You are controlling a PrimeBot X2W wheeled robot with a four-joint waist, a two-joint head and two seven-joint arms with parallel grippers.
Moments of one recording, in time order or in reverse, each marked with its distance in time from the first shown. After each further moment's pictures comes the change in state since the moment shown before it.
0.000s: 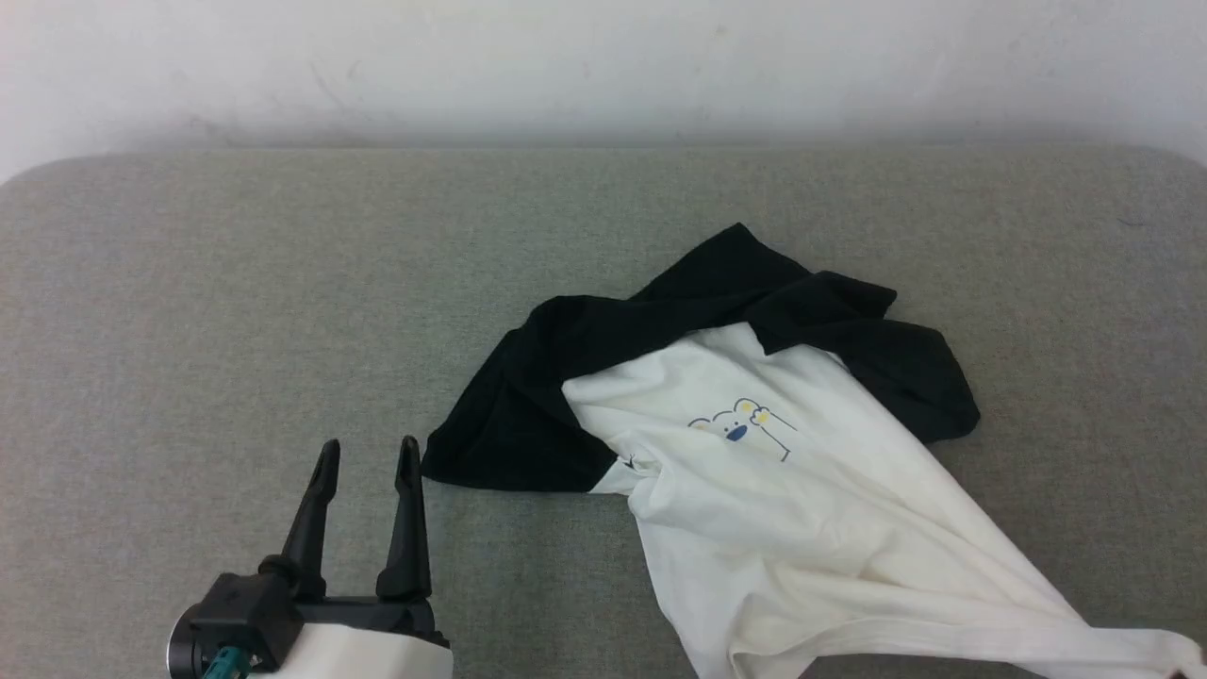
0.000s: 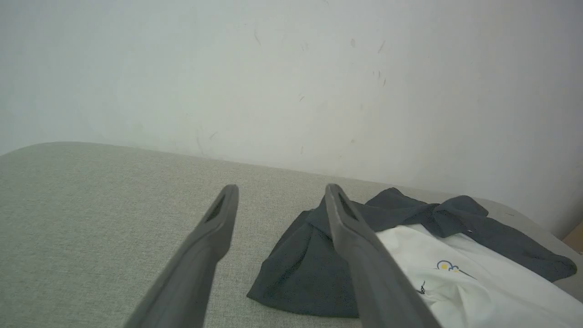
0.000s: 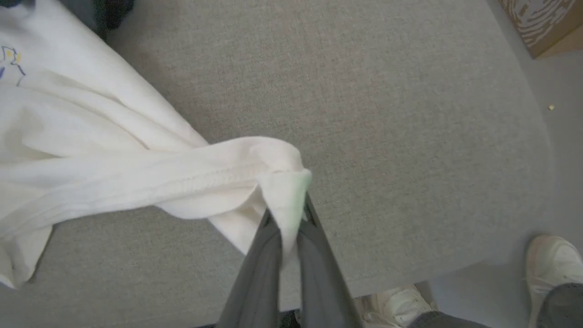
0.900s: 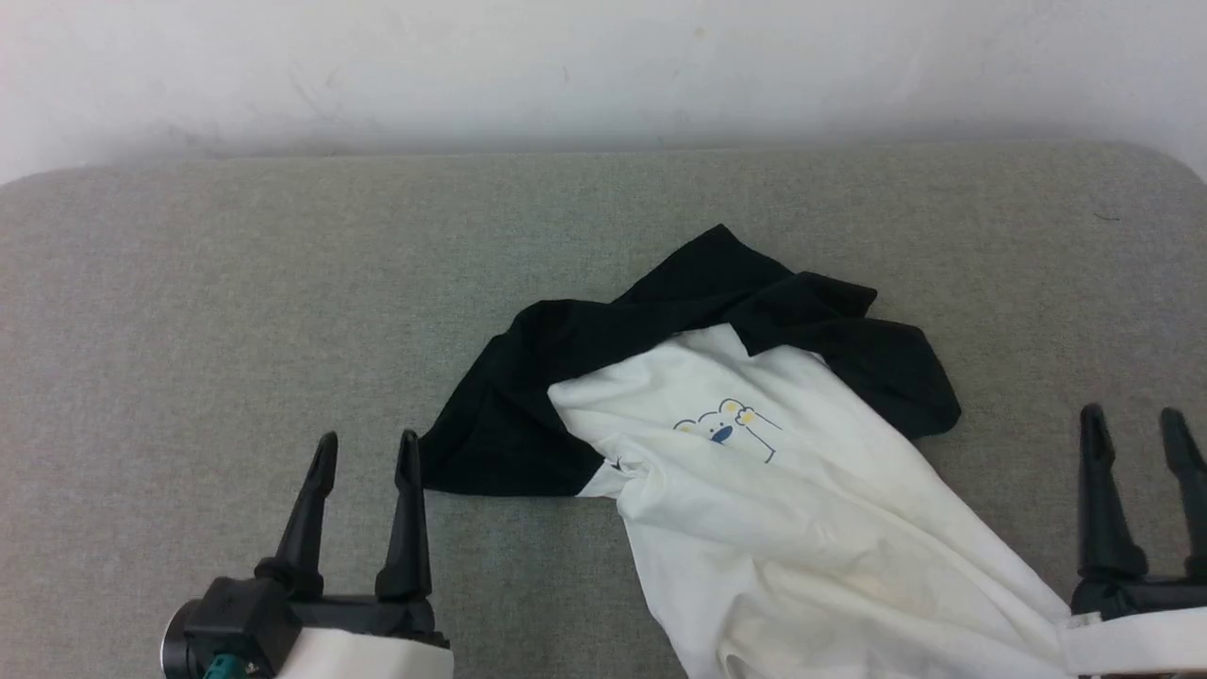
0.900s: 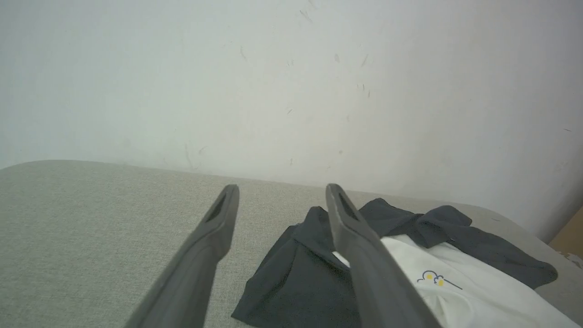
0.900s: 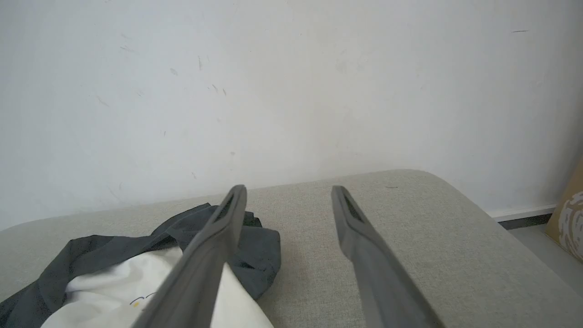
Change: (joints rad) left arm 0.008 0.000 -0.007 -0.049 0.016 -0.002 0.000; right arm -0.270 0.001 0.242 0.116 -0.057 0.000 -0.743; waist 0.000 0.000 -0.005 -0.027
